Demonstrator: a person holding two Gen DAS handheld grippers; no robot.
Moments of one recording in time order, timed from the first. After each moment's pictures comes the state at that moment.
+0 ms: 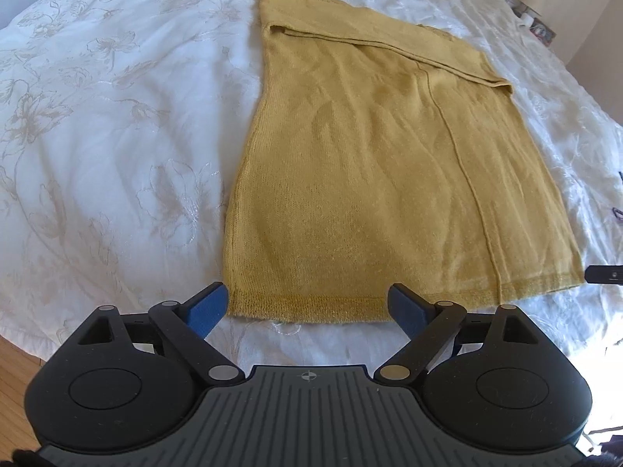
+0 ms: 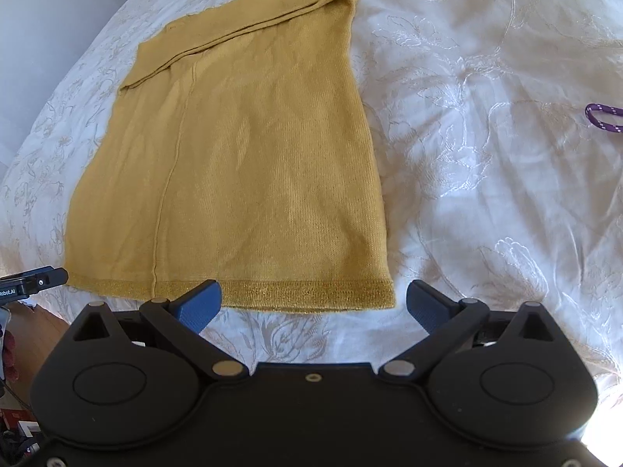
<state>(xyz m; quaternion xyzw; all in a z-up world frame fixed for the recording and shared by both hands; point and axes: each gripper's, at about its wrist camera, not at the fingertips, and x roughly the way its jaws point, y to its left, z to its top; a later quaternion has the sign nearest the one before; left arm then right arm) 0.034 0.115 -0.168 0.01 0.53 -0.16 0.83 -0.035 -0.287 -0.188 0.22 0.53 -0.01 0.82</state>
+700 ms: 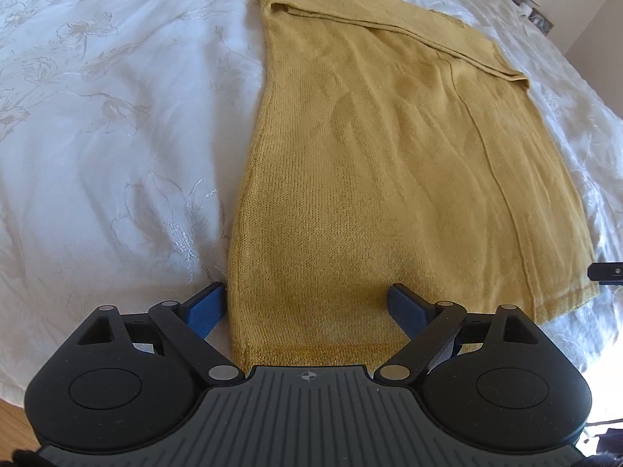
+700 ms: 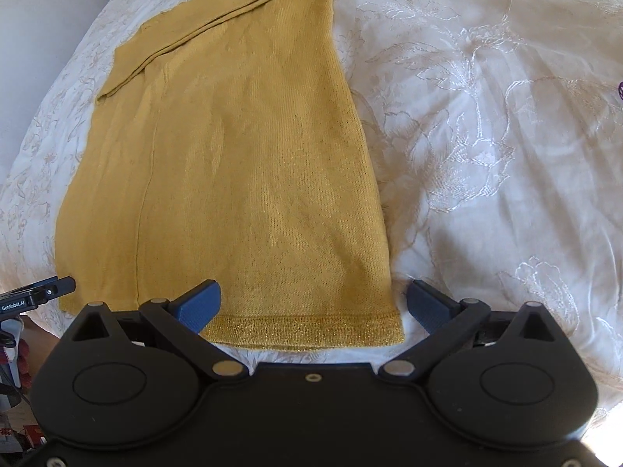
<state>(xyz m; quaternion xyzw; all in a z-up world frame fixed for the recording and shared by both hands) 0.083 0.118 -0.204 0.01 0.55 -0.18 0.81 -0.008 -0.295 -0.215 0.25 0.55 -0.01 0.80</state>
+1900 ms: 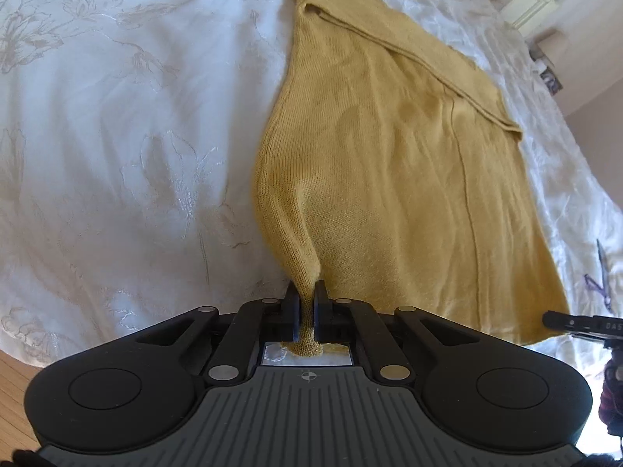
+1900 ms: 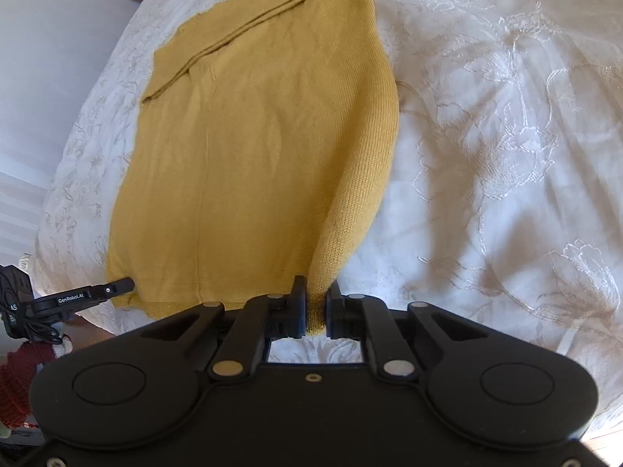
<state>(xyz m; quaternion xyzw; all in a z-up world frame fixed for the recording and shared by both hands) 0.069 0.143 -0.187 -0.13 0.56 -0.17 0.80 -0.013 -0.293 -0.189 0.31 0.52 0.05 0.79</state>
